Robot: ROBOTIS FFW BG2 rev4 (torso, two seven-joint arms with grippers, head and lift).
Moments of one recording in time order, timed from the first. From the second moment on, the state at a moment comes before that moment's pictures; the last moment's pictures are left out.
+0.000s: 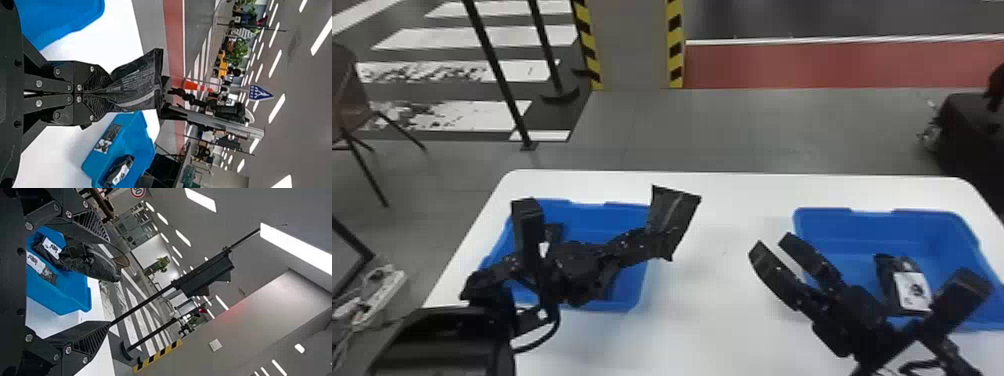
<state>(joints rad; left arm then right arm) 0.16 0.06 0.15 -1.88 0.01 0.44 -0.99 0.36 -0.06 0.03 -1.88 -0.55 0.19 0.69</state>
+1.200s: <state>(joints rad) 0.03 0.06 -0.06 -1.75 0.09 0.47 -1.01 0.12 -0.06 0.06 -1.67 -0.55 0.24 0.71</state>
